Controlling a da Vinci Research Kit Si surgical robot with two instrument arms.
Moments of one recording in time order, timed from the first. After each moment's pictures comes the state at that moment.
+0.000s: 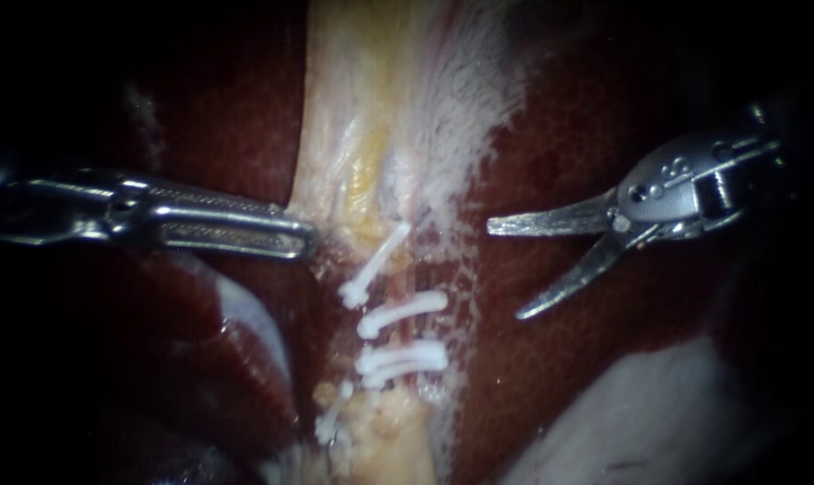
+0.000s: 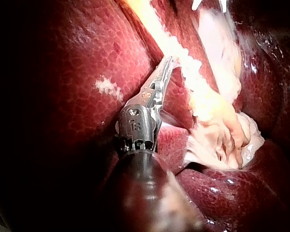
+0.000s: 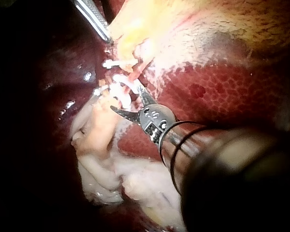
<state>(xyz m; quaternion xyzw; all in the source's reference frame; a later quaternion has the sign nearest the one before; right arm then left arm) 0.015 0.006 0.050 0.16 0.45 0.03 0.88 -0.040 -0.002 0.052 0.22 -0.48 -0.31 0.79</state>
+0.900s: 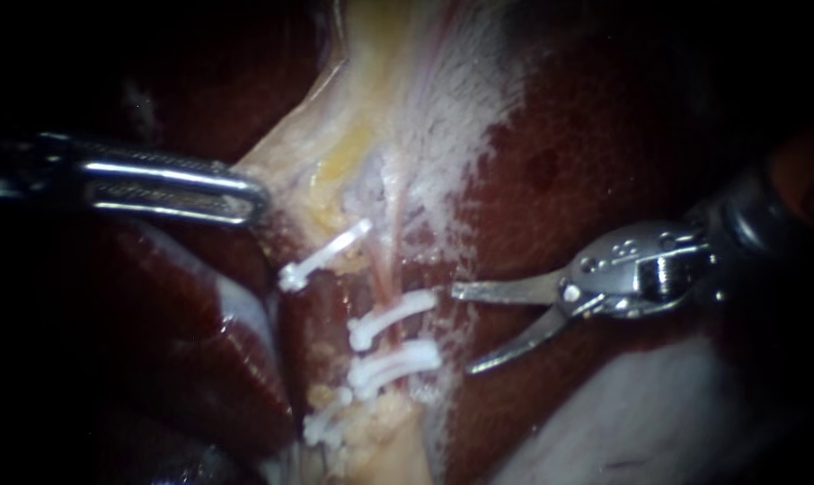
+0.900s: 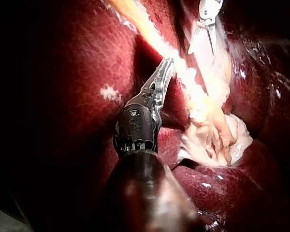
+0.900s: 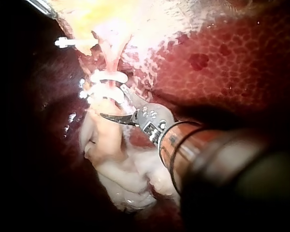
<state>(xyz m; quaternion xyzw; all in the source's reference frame) 0.017 -0.002 0.057 0.35 0.40 0.09 0.84 -0.037 0.002 0.039 0.21 -0.50 -0.32 0.78</state>
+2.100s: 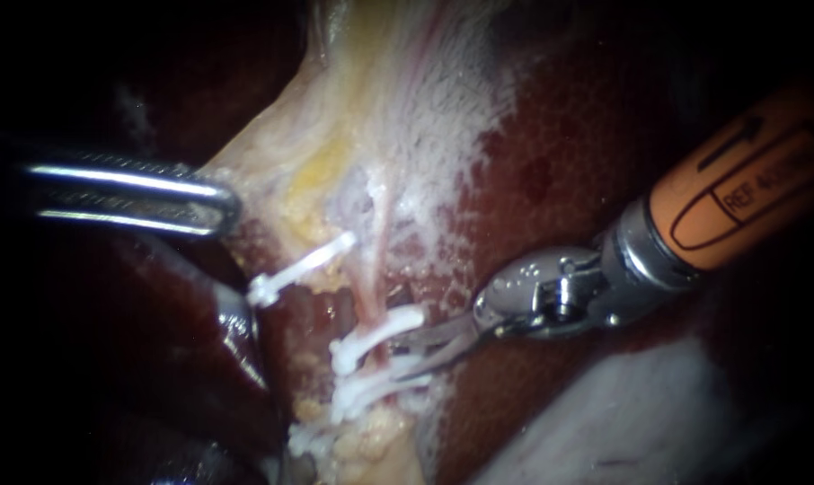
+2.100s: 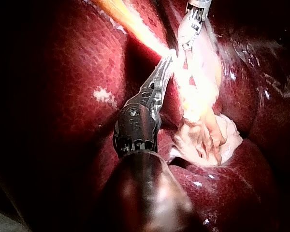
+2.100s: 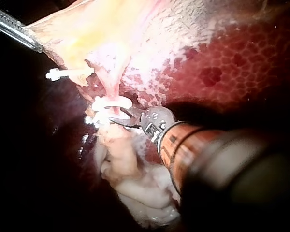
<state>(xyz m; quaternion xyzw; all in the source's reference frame) 0.023 -0.002 0.060 0.40 0.37 0.12 0.83 -0.038 0.001 0.037 0.20 -0.51 -0.32 0.78</state>
